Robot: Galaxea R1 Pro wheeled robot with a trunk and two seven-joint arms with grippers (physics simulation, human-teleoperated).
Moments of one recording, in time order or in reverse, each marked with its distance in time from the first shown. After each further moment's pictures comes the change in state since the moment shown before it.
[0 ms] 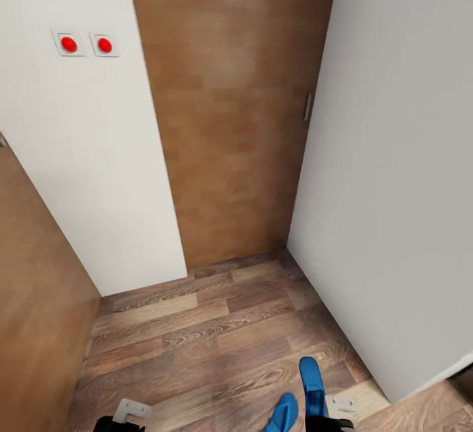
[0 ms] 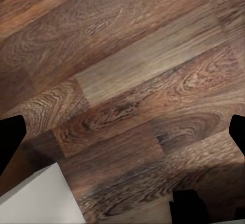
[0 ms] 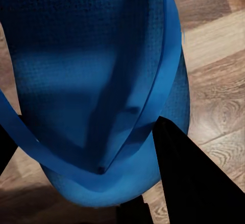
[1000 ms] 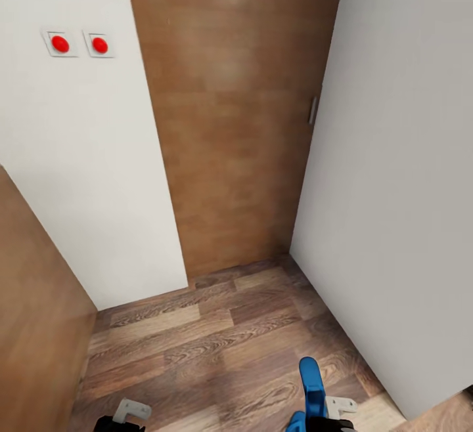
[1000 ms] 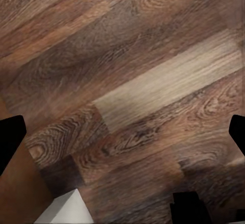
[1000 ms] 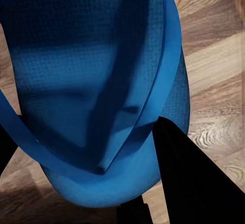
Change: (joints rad) left arm 0.000 0.000 -0.002 0.000 -0.001 -0.002 0.000; right arm 0.000 0.000 0.000 0.003 0.000 0.000 0.000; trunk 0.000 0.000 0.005
